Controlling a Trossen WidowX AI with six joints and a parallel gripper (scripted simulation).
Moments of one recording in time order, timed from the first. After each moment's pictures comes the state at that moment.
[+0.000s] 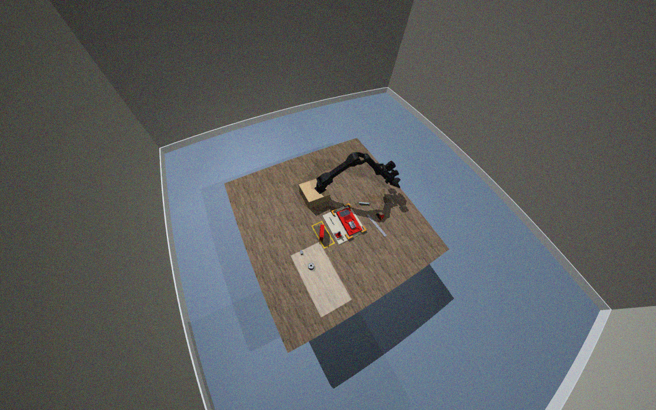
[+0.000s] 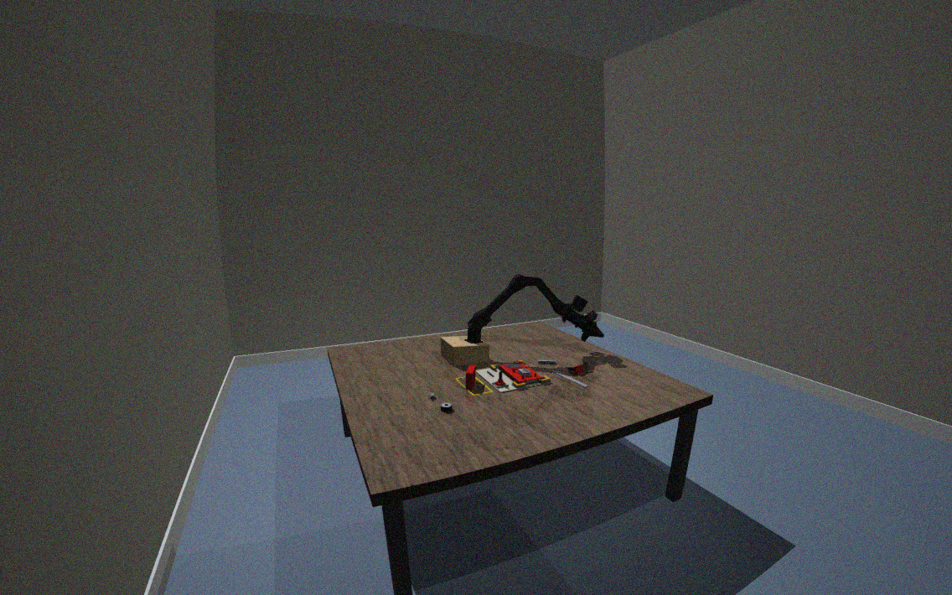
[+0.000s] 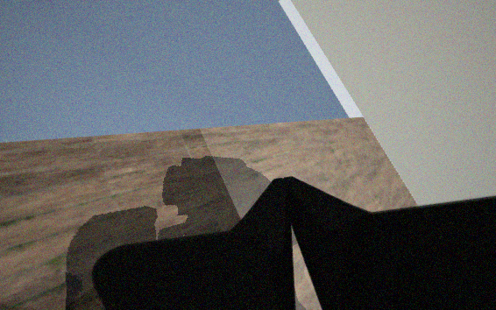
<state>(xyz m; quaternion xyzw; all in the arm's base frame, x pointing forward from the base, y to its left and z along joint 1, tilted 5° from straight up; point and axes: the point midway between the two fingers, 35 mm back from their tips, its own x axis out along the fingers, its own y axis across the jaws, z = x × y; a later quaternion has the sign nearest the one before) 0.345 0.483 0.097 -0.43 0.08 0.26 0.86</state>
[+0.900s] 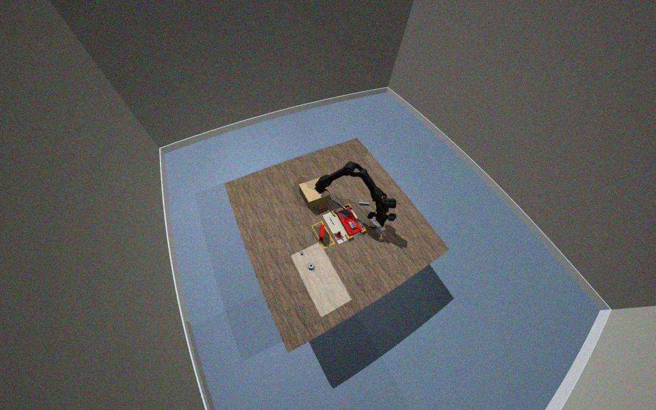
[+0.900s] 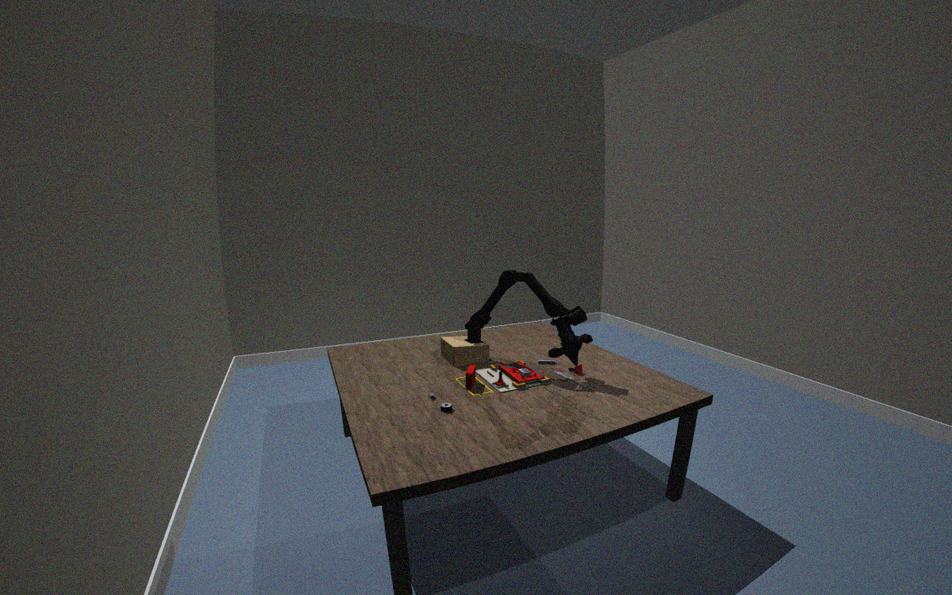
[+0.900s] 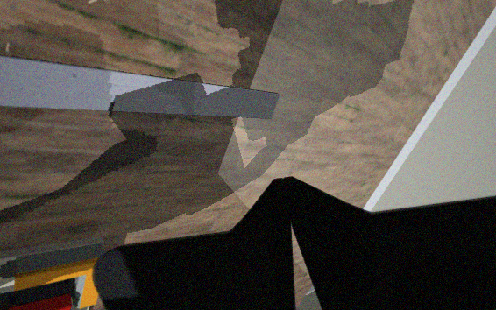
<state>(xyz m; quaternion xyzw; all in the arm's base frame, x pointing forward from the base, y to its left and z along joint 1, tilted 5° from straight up) 0.491 0.152 0.053 -0.74 0.28 0.32 0.52</state>
